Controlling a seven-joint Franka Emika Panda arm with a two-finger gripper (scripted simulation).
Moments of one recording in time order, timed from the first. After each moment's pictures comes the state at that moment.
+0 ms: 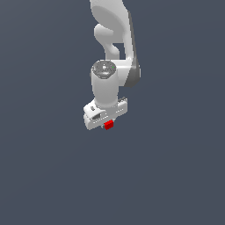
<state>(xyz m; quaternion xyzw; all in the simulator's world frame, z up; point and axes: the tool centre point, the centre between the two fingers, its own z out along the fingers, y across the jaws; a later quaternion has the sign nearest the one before) 0.000 -0.023 0.144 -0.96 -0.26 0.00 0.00</state>
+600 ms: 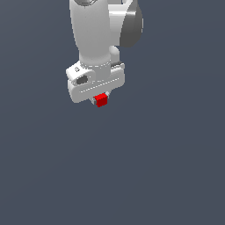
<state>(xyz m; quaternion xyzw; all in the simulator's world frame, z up) -0.018 -0.048 0.288 -0.96 -0.26 0.00 0.00</state>
